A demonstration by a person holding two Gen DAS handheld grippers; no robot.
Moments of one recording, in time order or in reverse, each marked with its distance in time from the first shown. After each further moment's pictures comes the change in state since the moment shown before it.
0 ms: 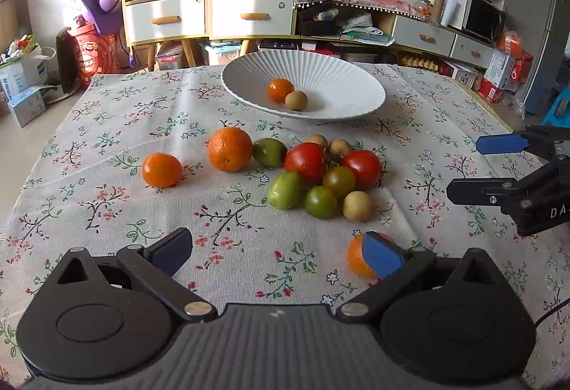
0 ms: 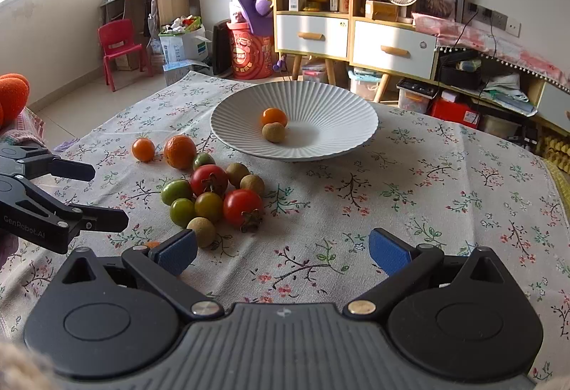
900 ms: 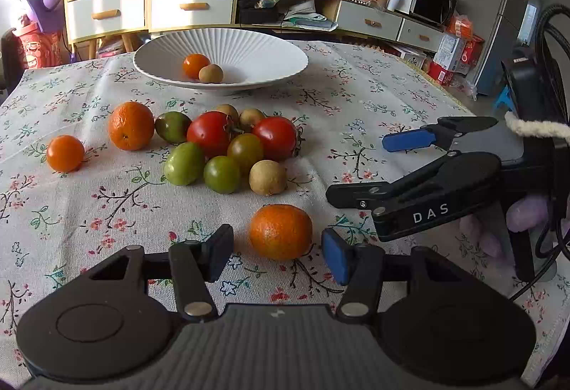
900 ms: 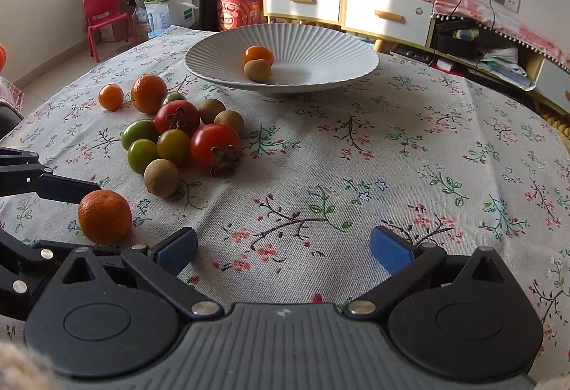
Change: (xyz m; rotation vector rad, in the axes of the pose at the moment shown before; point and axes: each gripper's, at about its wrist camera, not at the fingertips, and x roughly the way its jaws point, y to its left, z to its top) left arm 0.019 -0.036 -0.017 0.033 0.008 -0.169; right arm 0.036 -0.003 -0.031 -0.007 0.087 -0.038
